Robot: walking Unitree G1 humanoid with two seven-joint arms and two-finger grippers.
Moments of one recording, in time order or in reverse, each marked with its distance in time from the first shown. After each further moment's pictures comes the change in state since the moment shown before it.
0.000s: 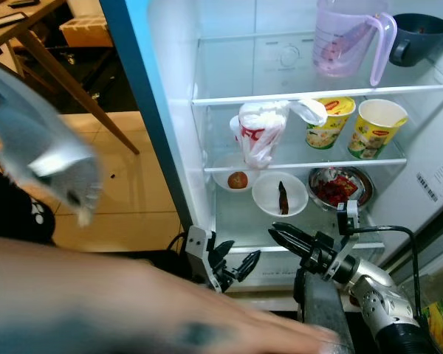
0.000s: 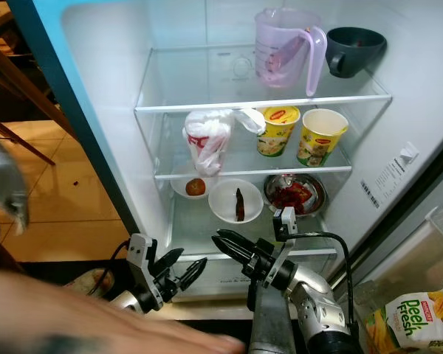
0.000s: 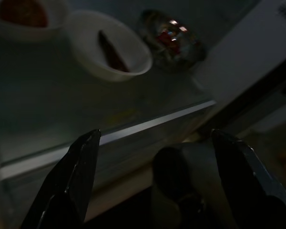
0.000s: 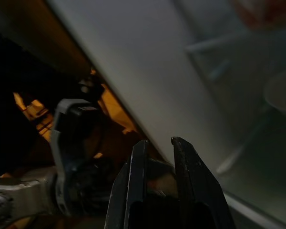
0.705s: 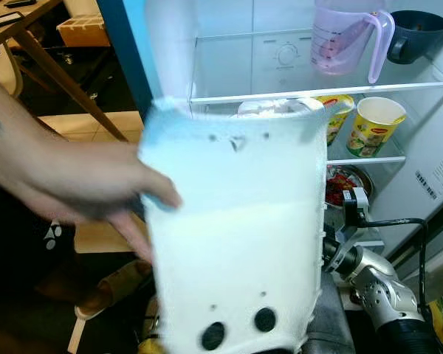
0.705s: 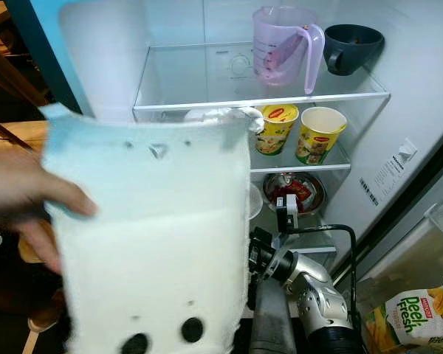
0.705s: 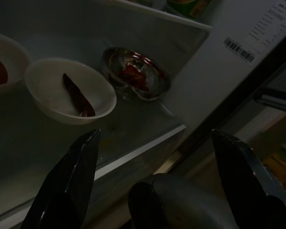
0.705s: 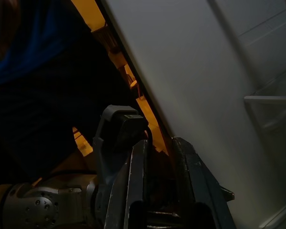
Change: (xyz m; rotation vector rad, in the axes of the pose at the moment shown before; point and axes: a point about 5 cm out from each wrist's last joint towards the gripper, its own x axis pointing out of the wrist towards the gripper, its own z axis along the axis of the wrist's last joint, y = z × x) left arm 0.022 -0.033 0.034 0.040 -0.103 -0.153; right arm 0.018 0.031 0.033 -0.051 -0.085 0.264
